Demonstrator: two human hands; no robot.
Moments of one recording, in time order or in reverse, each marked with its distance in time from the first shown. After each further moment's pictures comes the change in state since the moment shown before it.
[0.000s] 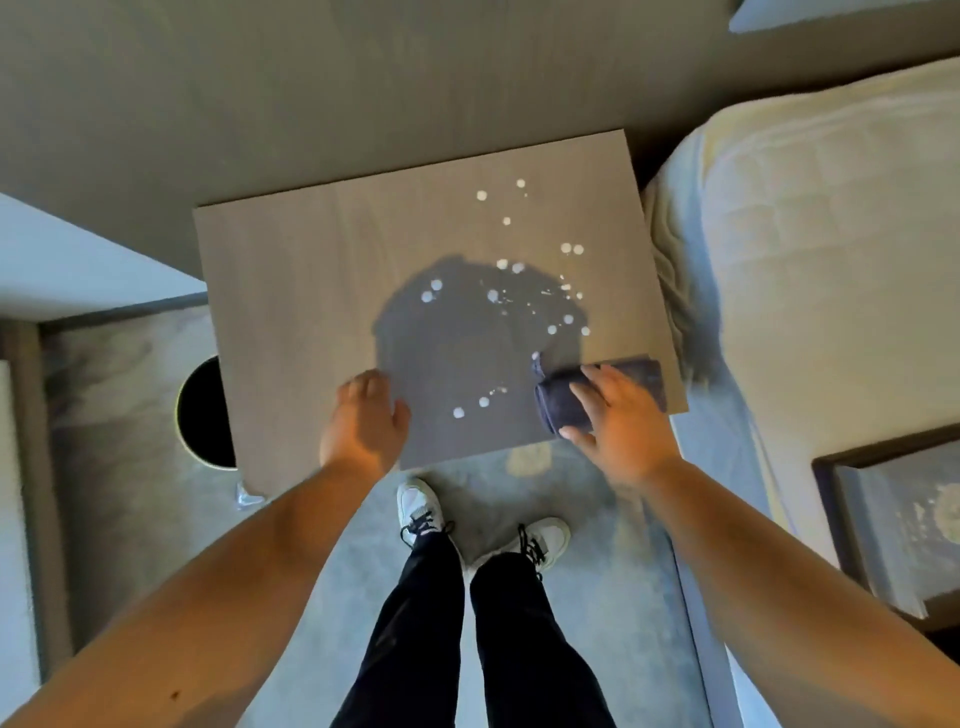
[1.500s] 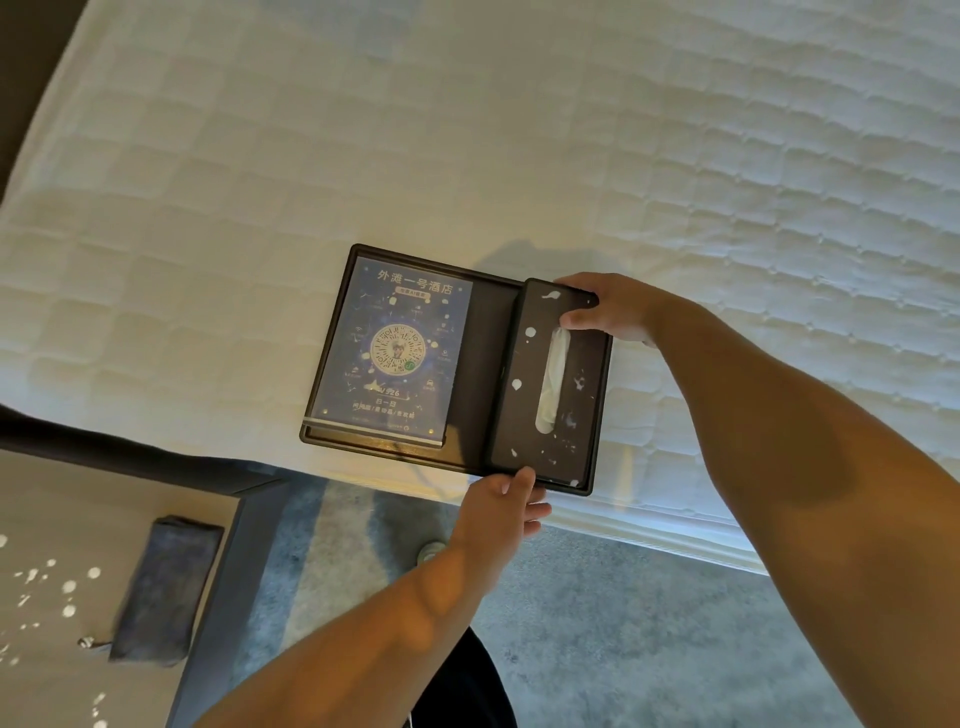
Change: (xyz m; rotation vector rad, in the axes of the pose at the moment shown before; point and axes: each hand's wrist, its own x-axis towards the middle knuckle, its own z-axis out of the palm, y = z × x) left_hand -0.300 0.399 0.249 -0.240 -1.100 0.147; right_hand -0.422 0.361 0.073 1.327 0.412 0.985
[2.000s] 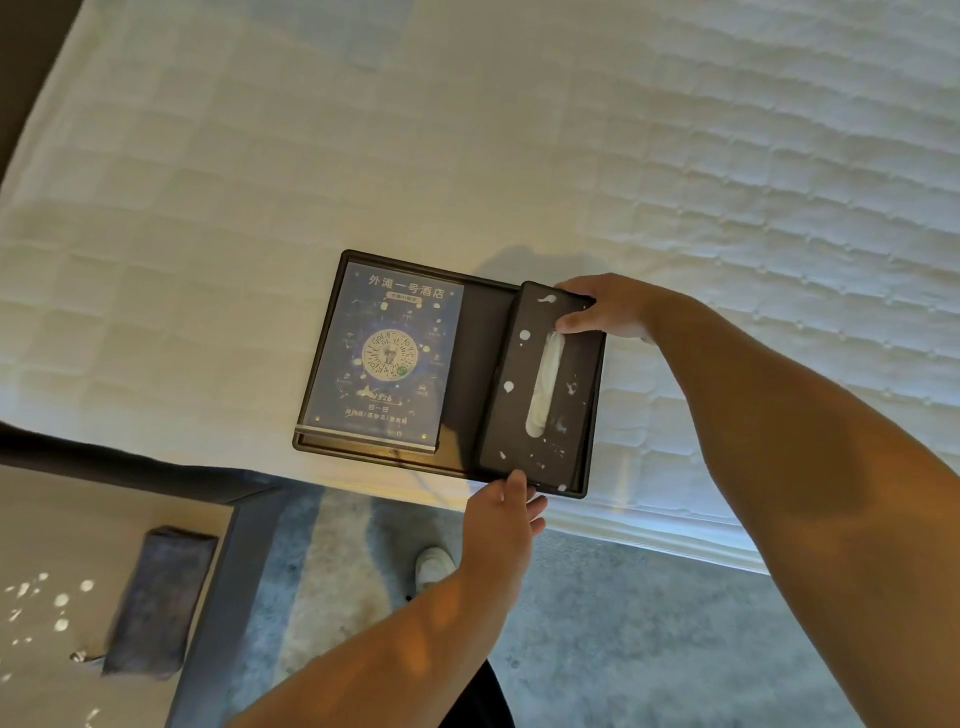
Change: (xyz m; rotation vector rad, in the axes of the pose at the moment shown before) left_hand -0.011 -0.001 0.022 -0.175 0.147 -0.004; right_hand -0.003 0.001 -0.009 -0.044 -0.031 0.010
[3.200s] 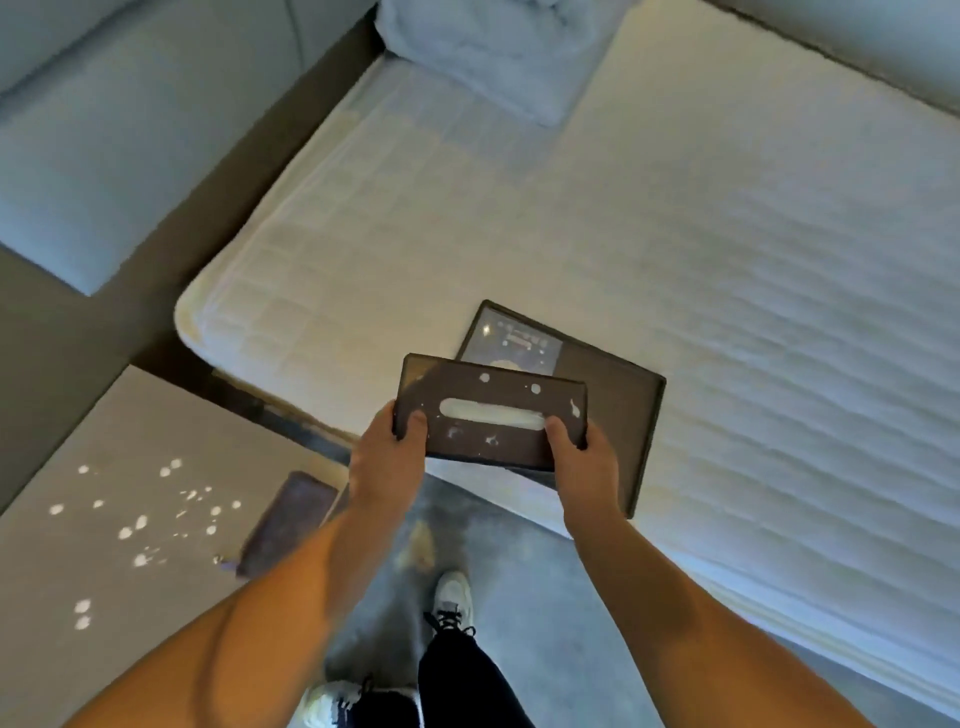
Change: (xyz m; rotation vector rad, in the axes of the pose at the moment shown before) left_hand -0.078 0.101 -0.210 0.448 0.478 0.519; right_hand -0.153 -0.131 0.210 0.557 0.614 0.096
